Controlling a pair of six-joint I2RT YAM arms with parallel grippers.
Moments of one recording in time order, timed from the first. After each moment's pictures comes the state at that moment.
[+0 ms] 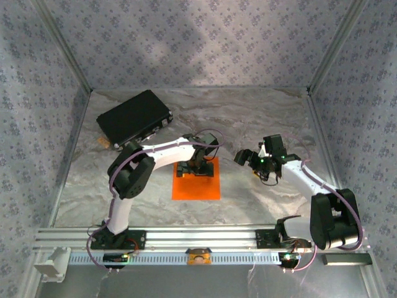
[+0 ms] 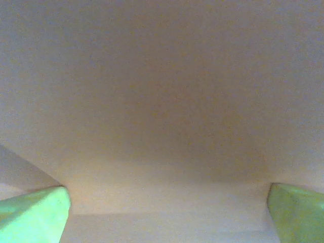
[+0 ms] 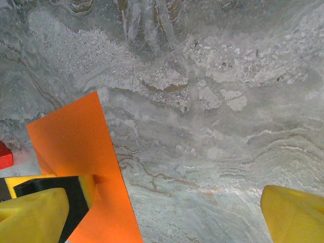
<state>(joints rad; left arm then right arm) -0.87 2.03 1.45 -0.92 -0.02 -0.84 0.20 1.28 0.65 -0.40 -0.40 0.68</state>
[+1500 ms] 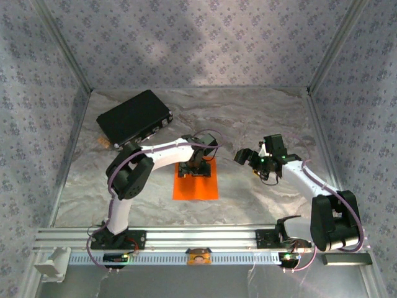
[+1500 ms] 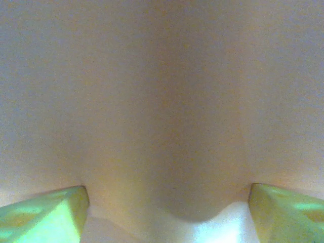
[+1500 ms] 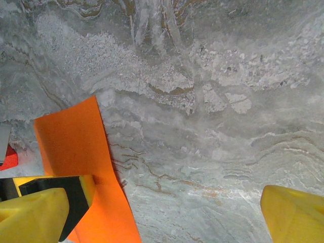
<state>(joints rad) -0.87 2.01 1.41 -0.89 -0.03 -0.84 0.20 1.26 0.66 -0.40 -0.40 0.68</state>
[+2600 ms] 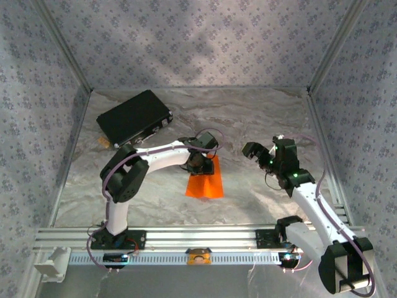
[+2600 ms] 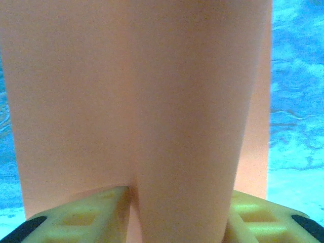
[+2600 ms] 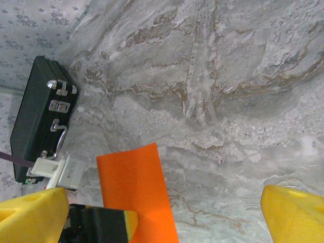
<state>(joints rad) -0.88 1.94 1.34 -0.65 0.11 -0.81 0.20 0.90 0.56 -0.29 -0.24 0.78</state>
